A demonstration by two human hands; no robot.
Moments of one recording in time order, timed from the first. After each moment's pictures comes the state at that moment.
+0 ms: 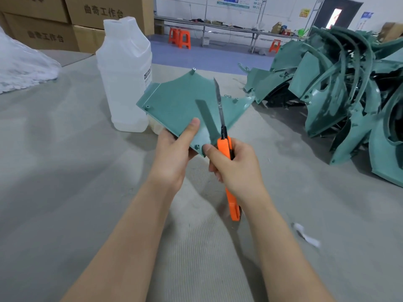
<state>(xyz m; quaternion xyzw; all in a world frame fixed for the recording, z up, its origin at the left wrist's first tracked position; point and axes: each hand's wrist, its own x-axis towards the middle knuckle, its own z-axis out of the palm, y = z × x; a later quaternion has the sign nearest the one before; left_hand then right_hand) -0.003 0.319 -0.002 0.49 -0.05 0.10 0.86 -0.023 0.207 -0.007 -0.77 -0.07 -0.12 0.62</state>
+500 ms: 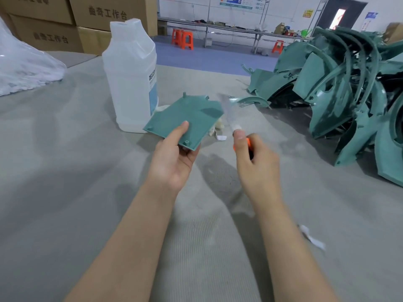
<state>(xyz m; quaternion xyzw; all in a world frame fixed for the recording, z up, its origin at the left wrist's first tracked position) -0.002 0.330 0.002 0.30 0.07 0.02 0.95 -0.015 0.185 -0.020 -0.85 -0.01 -0.29 0.44</state>
